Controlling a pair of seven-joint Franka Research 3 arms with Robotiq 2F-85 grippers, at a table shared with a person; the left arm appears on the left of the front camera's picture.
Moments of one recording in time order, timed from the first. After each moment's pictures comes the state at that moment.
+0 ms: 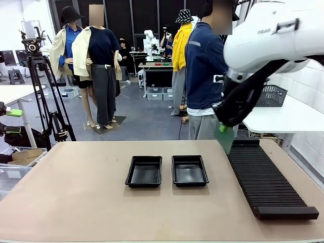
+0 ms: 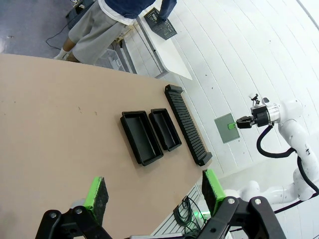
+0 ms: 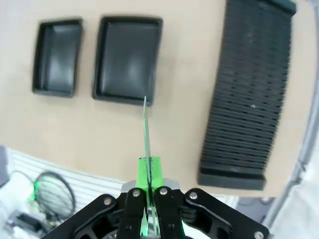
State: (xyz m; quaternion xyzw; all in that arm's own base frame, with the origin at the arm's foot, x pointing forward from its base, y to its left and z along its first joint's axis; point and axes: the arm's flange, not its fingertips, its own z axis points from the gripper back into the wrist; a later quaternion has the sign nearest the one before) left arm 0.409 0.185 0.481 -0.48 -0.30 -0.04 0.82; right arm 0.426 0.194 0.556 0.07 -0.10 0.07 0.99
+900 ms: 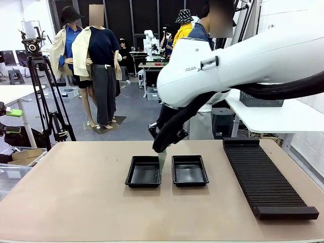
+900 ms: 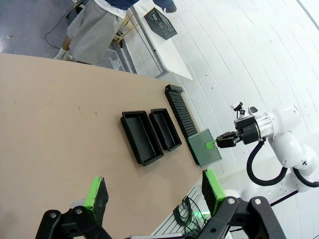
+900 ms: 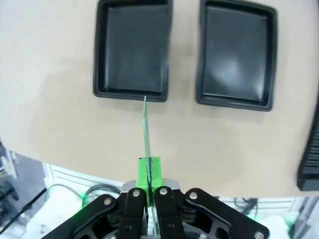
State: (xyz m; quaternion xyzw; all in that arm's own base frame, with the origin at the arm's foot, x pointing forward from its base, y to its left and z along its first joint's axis) left arm 0.409 0.185 0.481 -0.48 -0.30 -0.04 0.82; right arm 0.417 0.379 0.491 0.12 -0.06 0.04 0.99
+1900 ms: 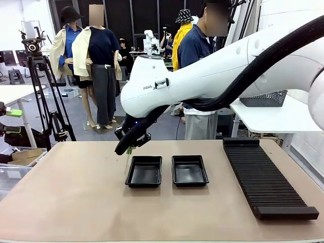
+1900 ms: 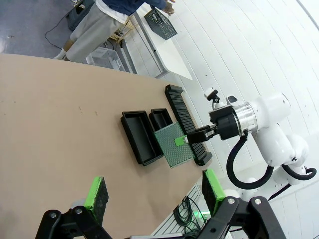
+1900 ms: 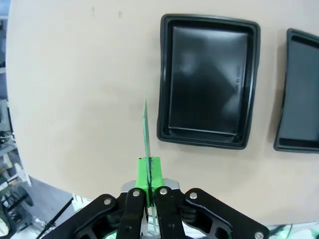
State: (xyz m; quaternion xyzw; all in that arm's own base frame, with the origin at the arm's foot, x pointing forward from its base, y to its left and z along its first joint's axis) left arm 0.409 0.185 0.481 -0.48 -0.30 -0.04 0.82; right arm 0.474 0.488 0.451 0.14 -0.06 0.02 0.99
